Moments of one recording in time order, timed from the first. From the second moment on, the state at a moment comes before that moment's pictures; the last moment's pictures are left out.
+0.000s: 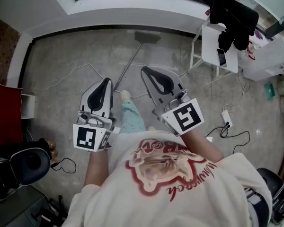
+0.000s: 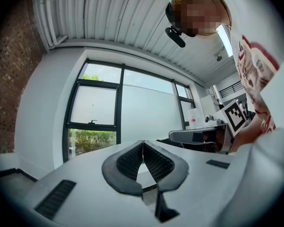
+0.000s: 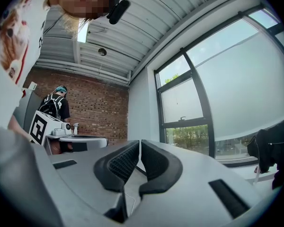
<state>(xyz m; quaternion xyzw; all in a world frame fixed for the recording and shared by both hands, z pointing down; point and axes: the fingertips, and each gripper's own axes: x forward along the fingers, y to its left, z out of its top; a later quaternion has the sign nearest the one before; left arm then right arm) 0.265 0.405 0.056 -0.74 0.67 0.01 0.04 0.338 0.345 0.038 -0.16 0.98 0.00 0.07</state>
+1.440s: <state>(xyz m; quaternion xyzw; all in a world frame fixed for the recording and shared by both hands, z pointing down) -0.053 0.155 0.063 -0.74 0.68 0.04 0.01 0.018 0.098 0.052 -0.16 0.99 -0.02 0.03</state>
